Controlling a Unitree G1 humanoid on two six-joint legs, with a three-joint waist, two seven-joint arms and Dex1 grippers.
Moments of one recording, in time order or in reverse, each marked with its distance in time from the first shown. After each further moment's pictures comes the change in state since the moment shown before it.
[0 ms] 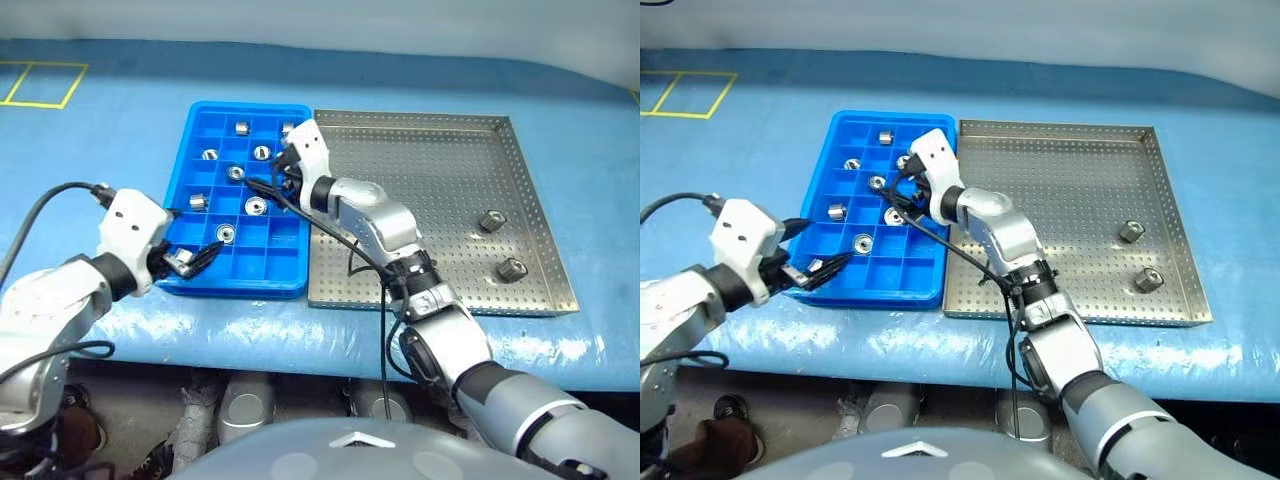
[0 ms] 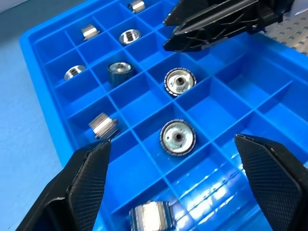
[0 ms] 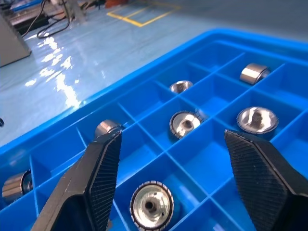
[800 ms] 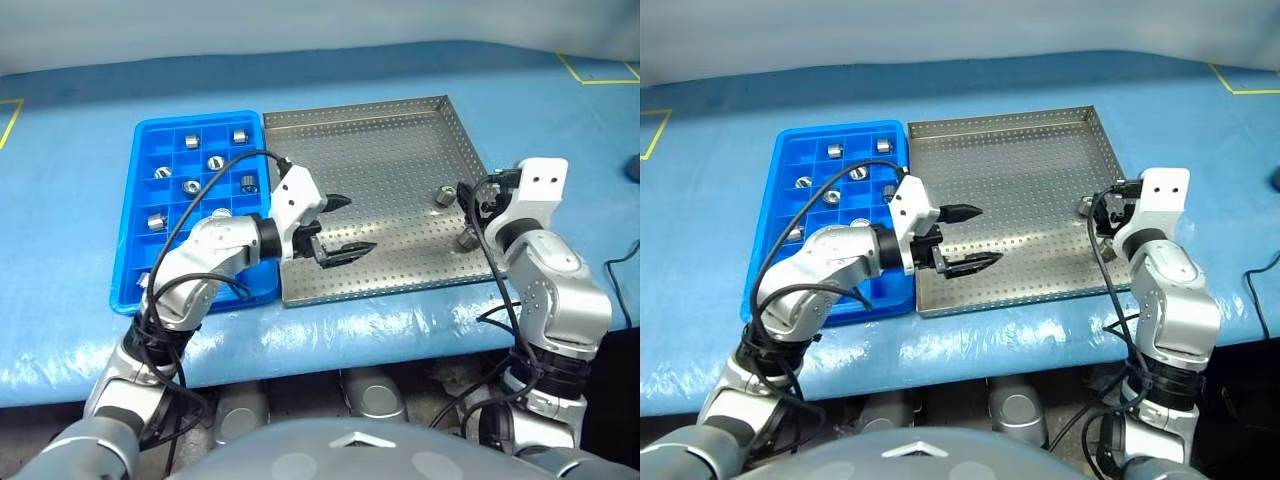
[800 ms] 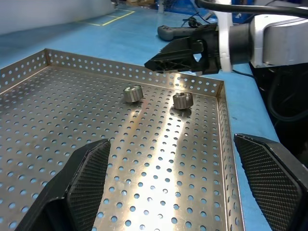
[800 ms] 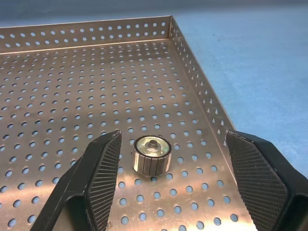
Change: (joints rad) left arm -0.433 -0.314 -0.562 0.372 0.040 -0.247 -0.153; right arm 0.456 -0.278 -0.537 -0.578 -0.029 0.342 -0.295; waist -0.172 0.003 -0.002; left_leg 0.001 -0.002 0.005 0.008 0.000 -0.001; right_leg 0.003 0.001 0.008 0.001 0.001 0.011
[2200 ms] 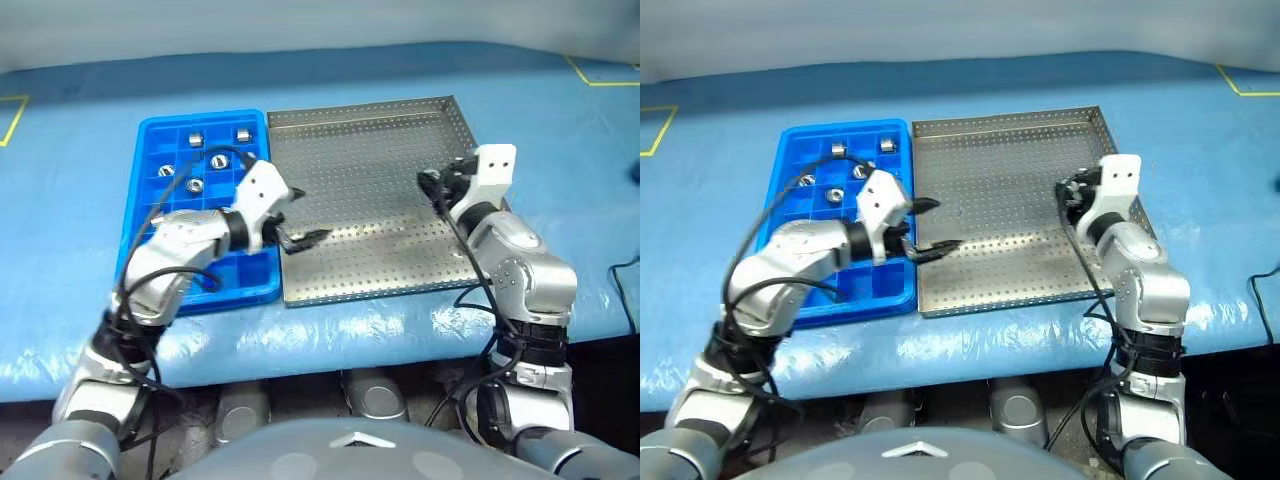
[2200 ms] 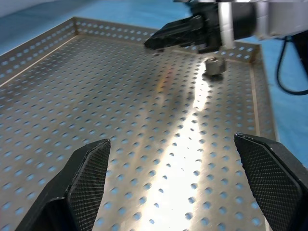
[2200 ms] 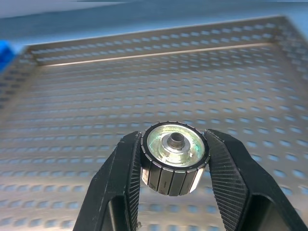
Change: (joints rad) left arm 0.048 0.199 0.140 0.000 0.050 0.052 0.035; right arm -0.083 -0.007 0.182 0.068 0.190 -0.049 0.073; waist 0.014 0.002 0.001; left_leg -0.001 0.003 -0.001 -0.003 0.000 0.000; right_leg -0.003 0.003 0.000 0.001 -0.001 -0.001
